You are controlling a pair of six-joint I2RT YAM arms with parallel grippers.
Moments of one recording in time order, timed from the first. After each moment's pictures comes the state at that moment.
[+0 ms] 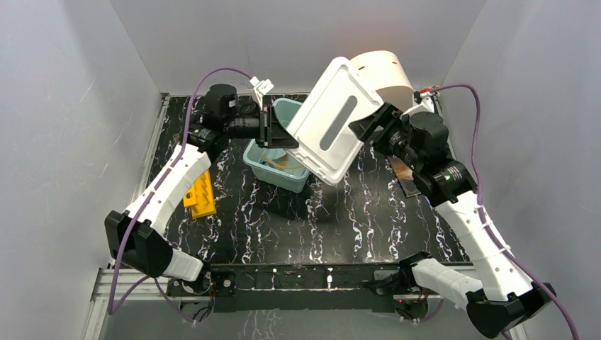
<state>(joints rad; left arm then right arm) -0.44 1.44 1.40 -0.37 0.92 -0.53 0.45 0.98 1.18 -0.49 0.01 0.80</state>
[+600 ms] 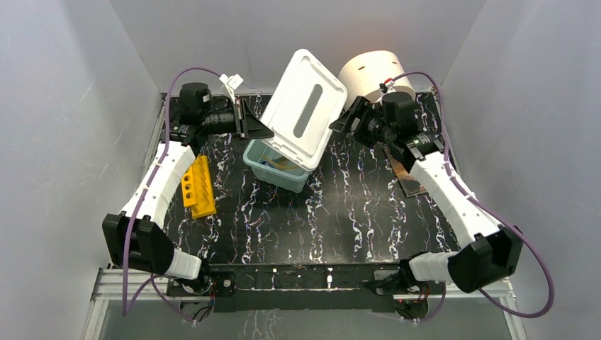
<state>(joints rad) -0.20 1.42 1.37 -0.42 0.99 -0.48 0.42 1.27 1.27 -0.46 -0.20 0.76</state>
